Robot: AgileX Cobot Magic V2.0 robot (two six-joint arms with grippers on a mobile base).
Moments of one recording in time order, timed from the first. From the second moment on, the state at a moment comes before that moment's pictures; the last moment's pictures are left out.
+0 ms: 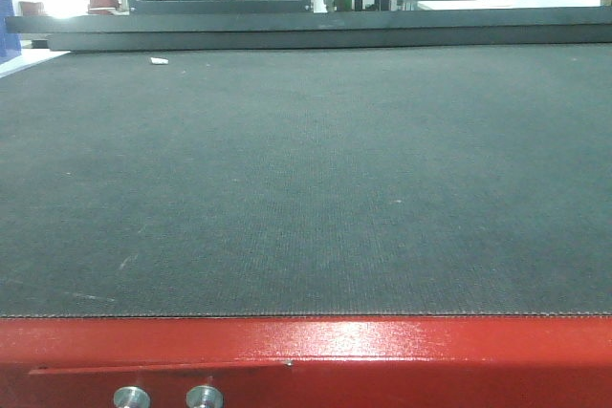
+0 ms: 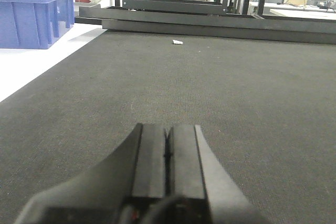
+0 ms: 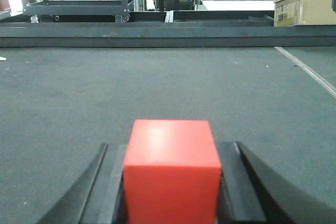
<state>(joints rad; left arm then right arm) -0.03 -0.01 0.03 -0.05 0.02 0.01 -0.04 0.18 -0.31 0.06 0.23 0.01</state>
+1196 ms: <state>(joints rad) -0.03 -0.01 0.03 -0.05 0.02 0.01 -0.04 0.18 -0.31 0.06 0.23 0.01</state>
